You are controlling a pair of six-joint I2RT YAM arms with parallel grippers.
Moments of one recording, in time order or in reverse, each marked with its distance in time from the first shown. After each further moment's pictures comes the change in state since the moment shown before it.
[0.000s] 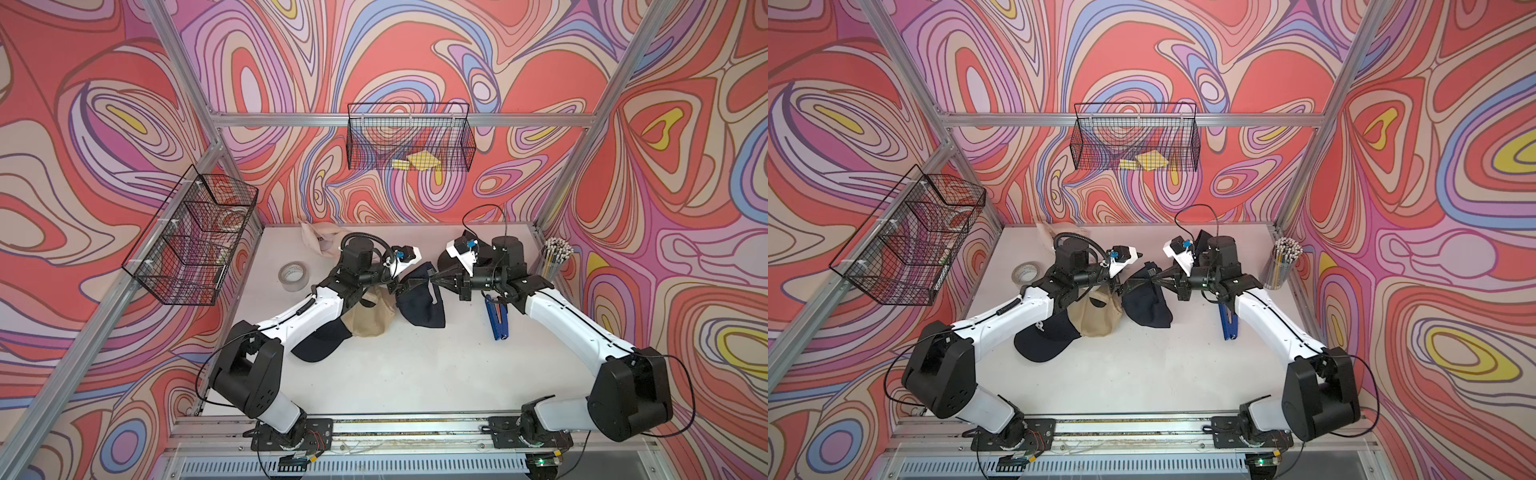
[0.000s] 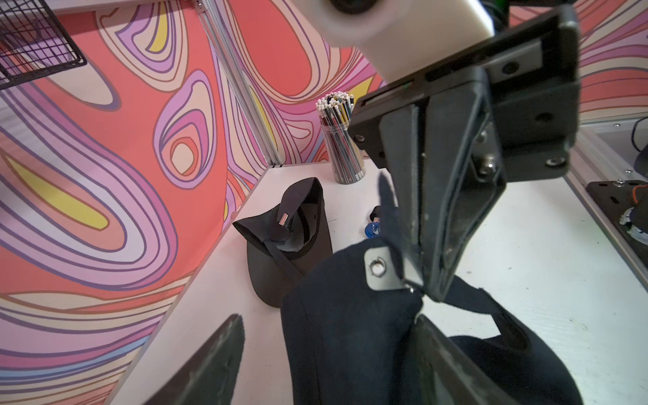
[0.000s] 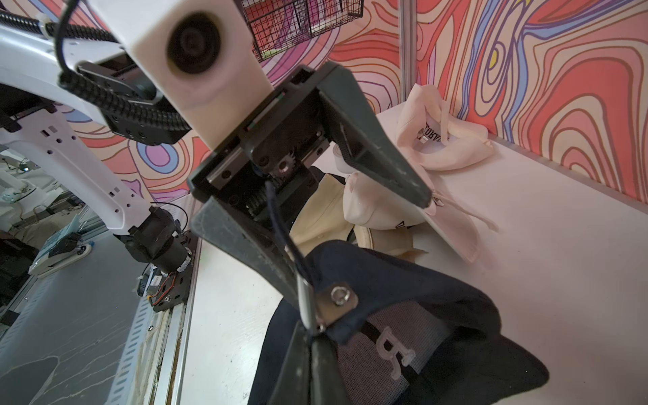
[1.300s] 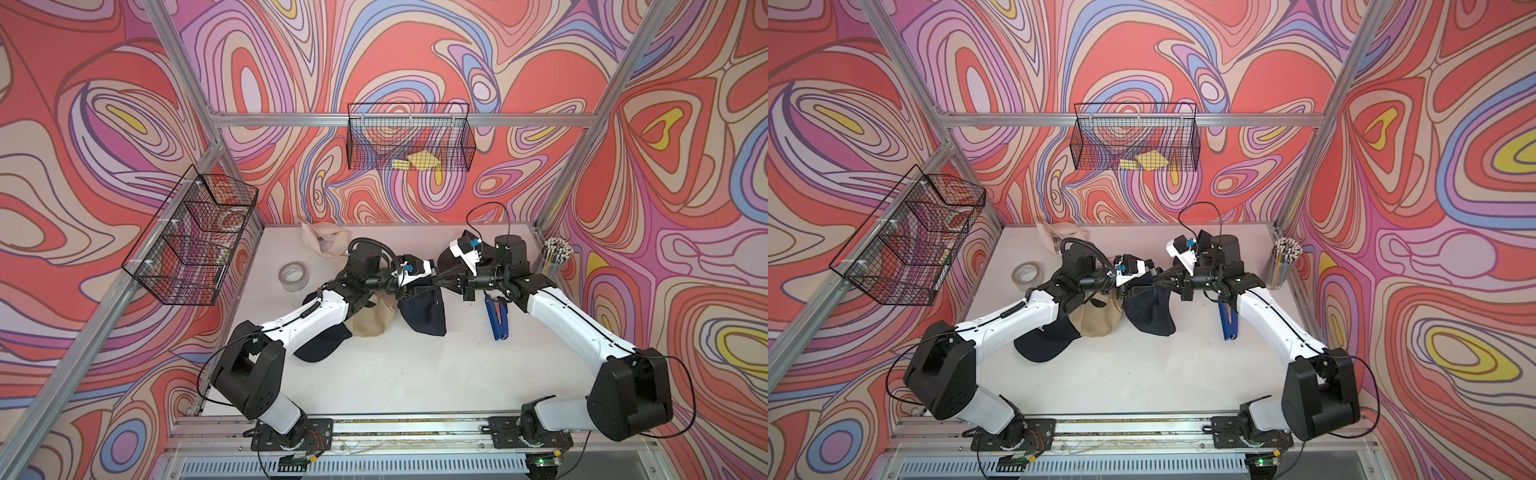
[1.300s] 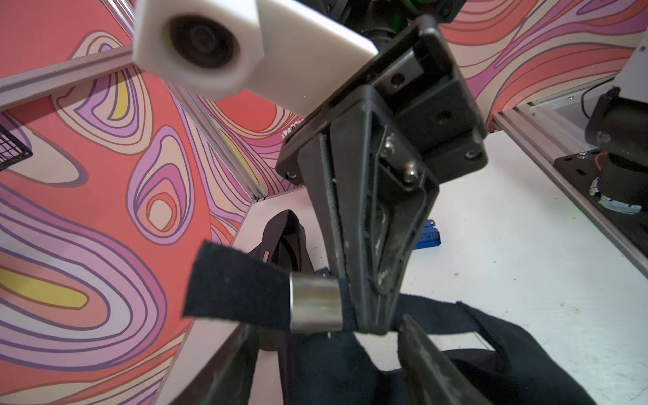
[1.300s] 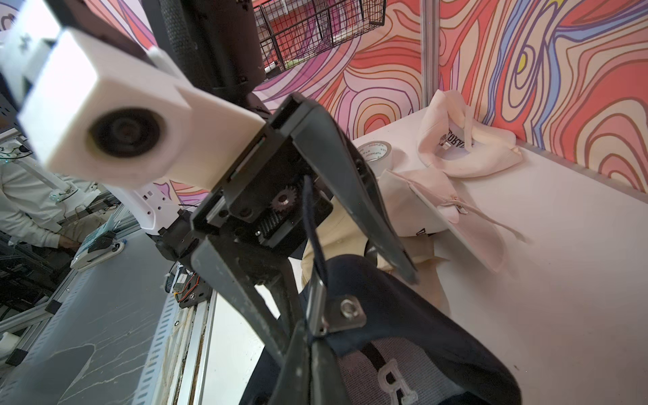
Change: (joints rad) left arm -0.060 0.003 -0.005 0.012 0.037 0.145; right arm -0.026 0.001 0.009 -0.016 -0.089 0.004
